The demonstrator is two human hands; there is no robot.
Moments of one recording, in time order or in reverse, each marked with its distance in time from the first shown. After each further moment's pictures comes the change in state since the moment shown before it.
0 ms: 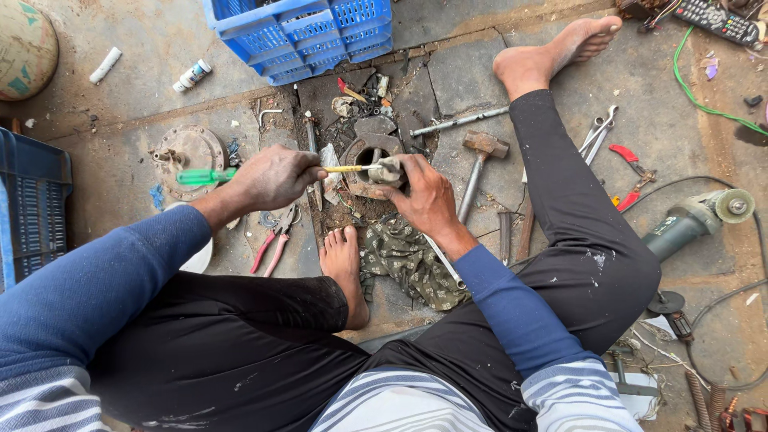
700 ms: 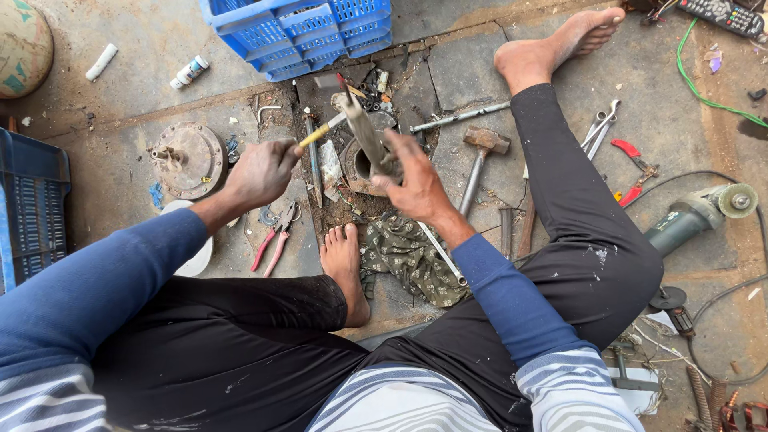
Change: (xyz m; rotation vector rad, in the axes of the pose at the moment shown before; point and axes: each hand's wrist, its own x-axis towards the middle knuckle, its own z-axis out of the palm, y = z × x) left_hand 0.006 -0.043 0.036 -0.214 0.050 -0.357; right_hand 0.020 0.000 0.006 0.282 -0.146 0.095
